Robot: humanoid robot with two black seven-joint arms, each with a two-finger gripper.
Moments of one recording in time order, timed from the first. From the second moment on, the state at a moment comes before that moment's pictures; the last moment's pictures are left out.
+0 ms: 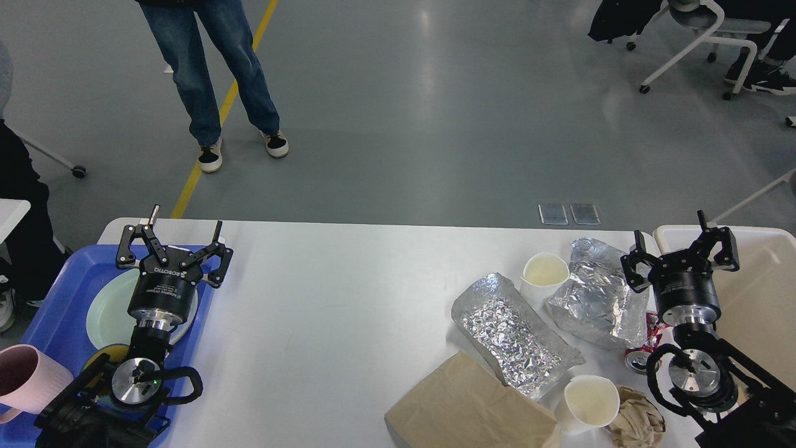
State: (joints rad) left arm -0.33 0.17 -1.22 -0.73 -0.03 -0.64 -0.31; right arm 0.29 -0.34 1.01 0.84 0.00 0.23 0.57
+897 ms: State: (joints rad) left arm -0.33 0.17 -1.22 -0.73 -0.03 -0.64 -0.31; right arm 0.30 -0.32 1.00 0.92 0.00 0.23 0.46
